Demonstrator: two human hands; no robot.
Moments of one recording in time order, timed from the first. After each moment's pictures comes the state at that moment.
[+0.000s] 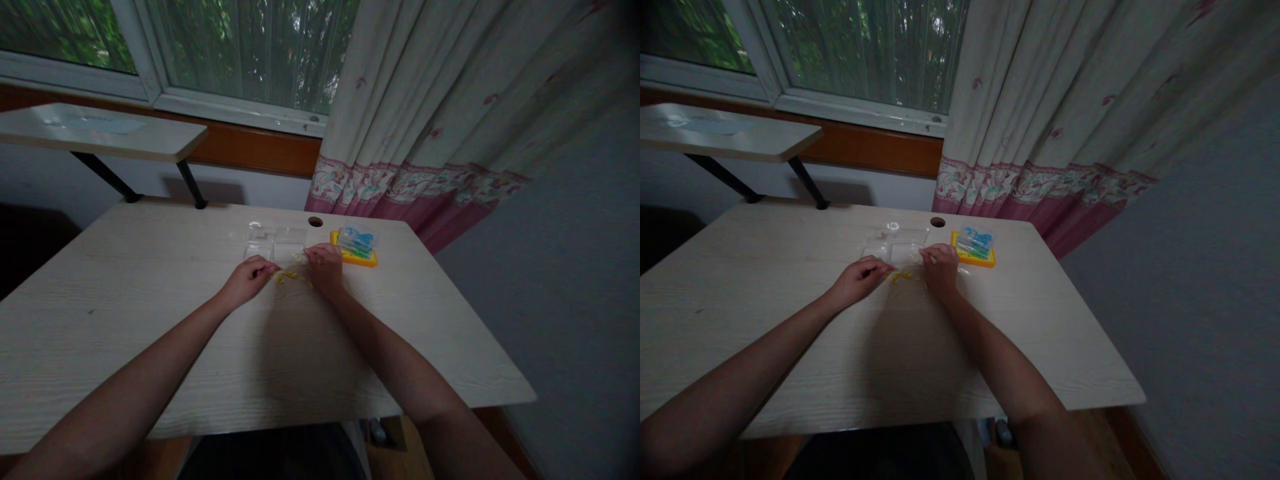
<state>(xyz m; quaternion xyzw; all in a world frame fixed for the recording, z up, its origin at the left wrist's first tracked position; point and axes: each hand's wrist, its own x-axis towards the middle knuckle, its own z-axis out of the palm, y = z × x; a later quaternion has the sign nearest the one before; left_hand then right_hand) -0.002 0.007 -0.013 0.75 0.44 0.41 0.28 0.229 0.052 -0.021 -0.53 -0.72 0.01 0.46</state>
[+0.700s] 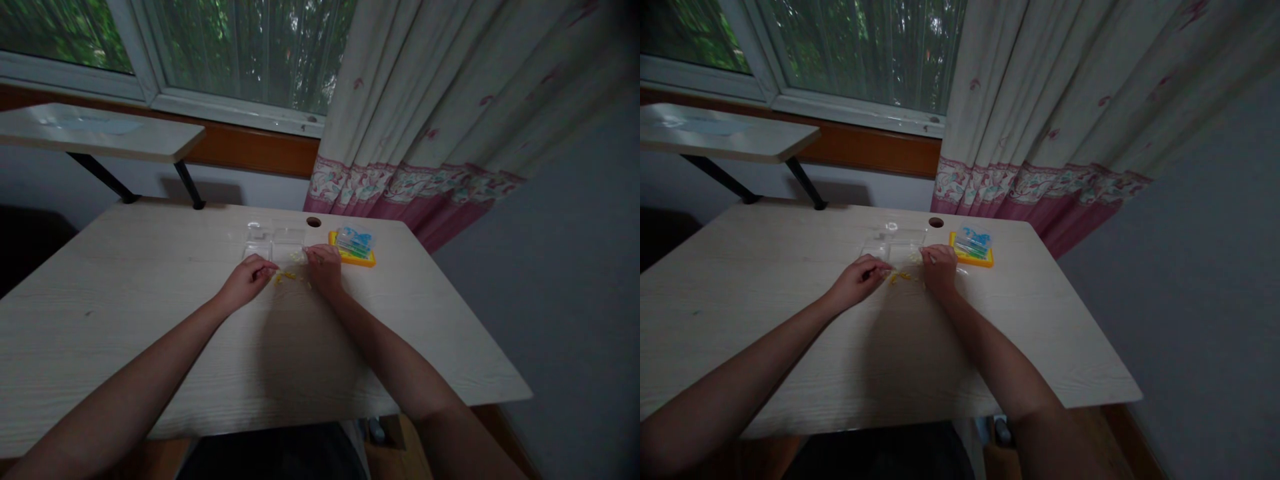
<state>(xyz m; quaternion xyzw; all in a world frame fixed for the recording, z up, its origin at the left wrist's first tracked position) -0.002 0.006 -0.015 0.77 0.43 0.40 0.24 0.228 0.053 -0.021 -0.53 -0.71 0.01 0.47</state>
